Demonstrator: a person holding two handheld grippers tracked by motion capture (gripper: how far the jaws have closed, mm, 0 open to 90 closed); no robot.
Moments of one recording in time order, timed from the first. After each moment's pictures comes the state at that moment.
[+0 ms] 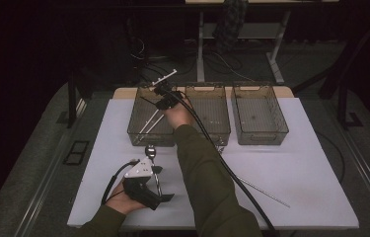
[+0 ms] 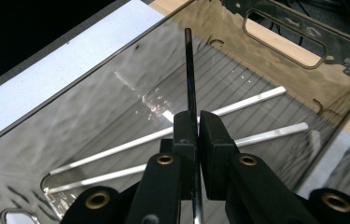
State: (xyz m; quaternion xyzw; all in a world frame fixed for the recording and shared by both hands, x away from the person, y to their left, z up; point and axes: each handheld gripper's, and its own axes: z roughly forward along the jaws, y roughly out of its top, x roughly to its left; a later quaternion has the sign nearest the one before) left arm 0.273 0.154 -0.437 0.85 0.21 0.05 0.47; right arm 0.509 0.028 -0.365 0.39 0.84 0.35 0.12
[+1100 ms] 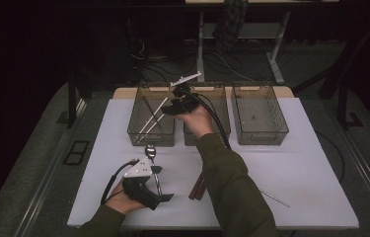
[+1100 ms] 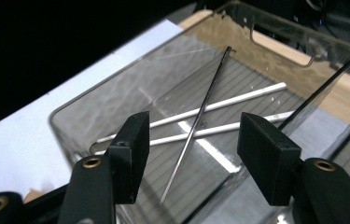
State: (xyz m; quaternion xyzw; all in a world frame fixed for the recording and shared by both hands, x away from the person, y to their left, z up) left arm 0.273 0.155 -0.437 0.85 0.21 0.05 0.47; right arm 0.473 -0.033 -0.346 0.35 0.83 0.43 0.08
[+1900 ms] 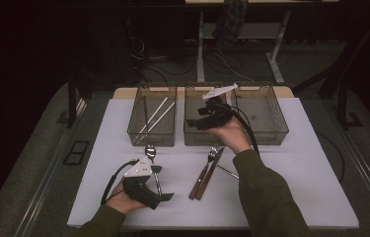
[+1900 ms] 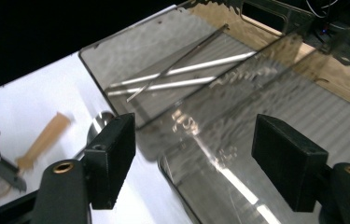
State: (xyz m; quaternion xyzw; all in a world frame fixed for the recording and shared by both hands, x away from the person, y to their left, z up) left arm 0.273 0.154 -0.437 0.85 0.22 0.05 0.47; right arm 0.425 -0.121 -0.348 0.32 0.83 0.45 0.08
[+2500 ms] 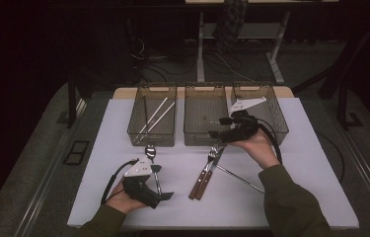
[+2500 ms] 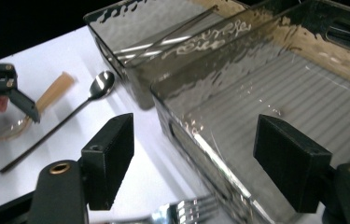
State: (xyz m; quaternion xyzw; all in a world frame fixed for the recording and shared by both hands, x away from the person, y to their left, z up) left arm 0.275 0.155 -0.438 0.85 0.23 0.05 0.47; right arm 0.390 -0.184 -0.360 0.31 0.83 0.45 0.09
